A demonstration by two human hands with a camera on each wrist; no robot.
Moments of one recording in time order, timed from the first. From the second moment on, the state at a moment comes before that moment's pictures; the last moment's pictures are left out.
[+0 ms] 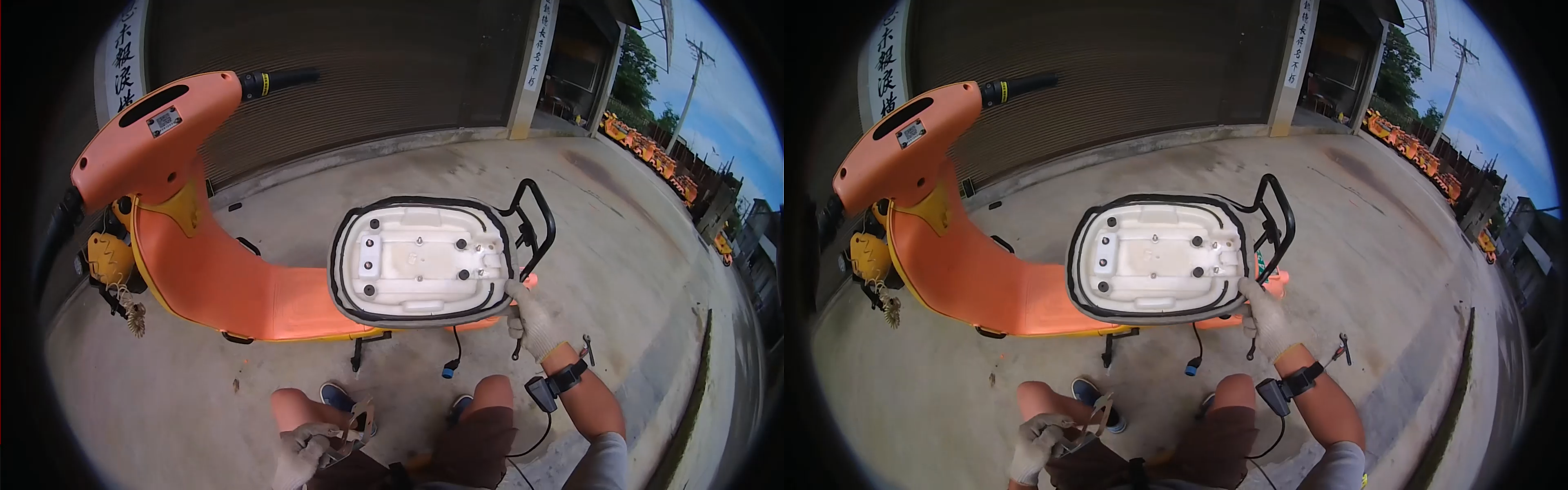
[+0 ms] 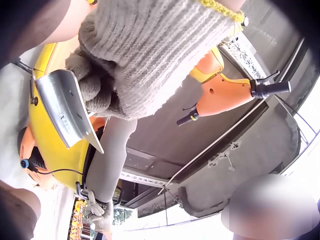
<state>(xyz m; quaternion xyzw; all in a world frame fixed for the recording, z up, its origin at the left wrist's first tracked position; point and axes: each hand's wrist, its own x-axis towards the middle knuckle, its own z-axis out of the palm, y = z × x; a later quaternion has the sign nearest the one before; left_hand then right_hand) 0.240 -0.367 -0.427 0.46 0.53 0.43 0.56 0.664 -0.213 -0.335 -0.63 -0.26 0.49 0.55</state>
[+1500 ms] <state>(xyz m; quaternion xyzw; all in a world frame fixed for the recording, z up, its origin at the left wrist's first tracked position) 0.314 -0.347 -0.464 0.59 0.44 0.34 0.59 0.638 -0.320 -0.376 -0.65 -0.44 0.48 0.38</state>
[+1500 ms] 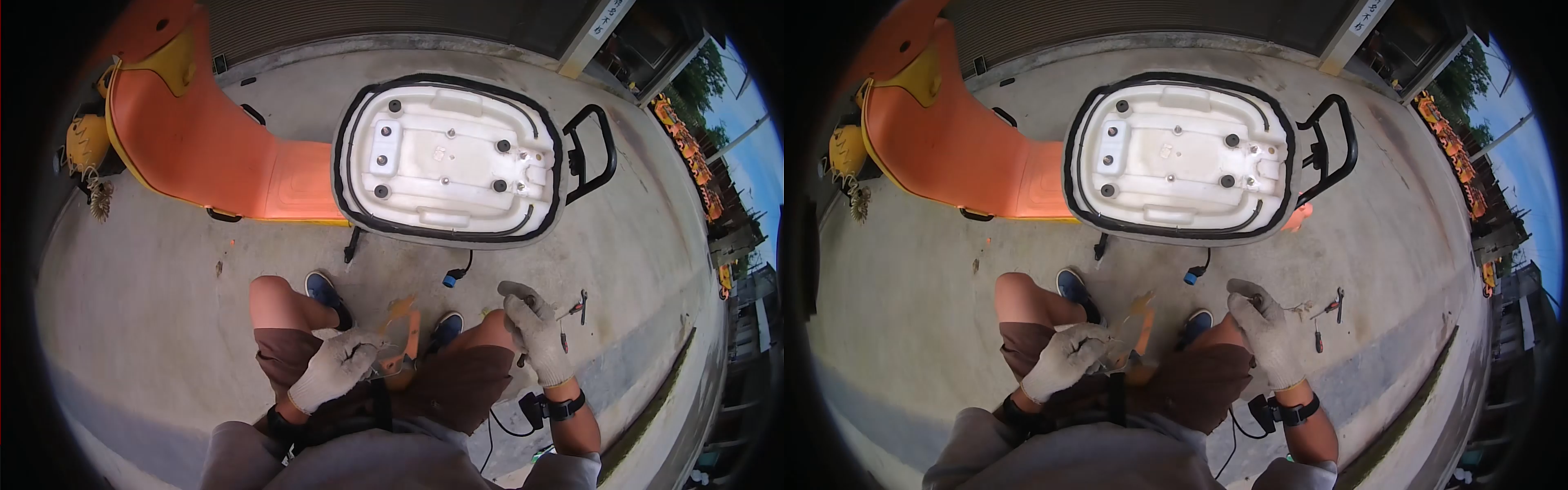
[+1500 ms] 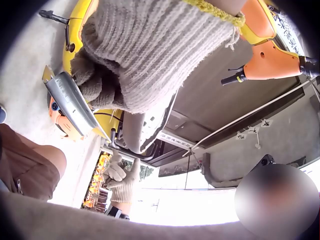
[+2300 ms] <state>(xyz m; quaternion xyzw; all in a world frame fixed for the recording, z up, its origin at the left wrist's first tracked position) 0.332 -0.325 -0.512 0.28 0.55 0.56 0.55 0.602 -0.395 -0.444 -0.47 -0.33 0.66 0.49</state>
